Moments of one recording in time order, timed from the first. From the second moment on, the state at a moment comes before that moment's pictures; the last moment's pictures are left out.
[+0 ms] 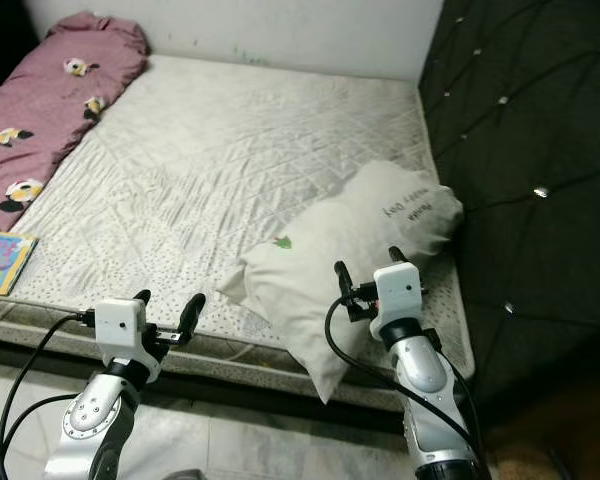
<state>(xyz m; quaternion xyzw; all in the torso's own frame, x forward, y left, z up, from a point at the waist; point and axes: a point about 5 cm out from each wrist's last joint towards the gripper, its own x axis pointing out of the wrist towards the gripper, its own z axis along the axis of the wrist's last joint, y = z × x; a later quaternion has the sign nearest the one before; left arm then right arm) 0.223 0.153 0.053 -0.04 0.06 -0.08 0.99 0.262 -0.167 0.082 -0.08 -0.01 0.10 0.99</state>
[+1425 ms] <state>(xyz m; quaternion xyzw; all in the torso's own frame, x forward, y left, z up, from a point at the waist) 0.225 0.154 0.055 -0.03 0.06 -0.08 0.99 0.261 -0.172 0.077 -0.07 0.00 0.07 0.99</state>
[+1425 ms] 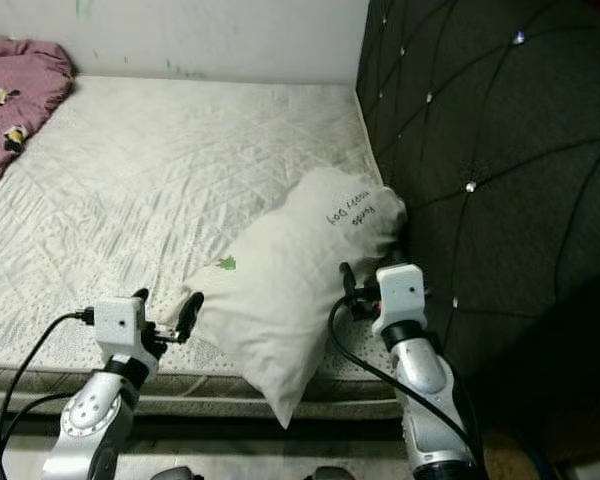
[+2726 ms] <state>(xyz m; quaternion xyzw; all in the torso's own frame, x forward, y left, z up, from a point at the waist) 0.228 0.156 0.056 -0.03 0.06 -0.07 1.00 0.261 -0.169 0.074 -0.07 0.00 0.08 0.99</state>
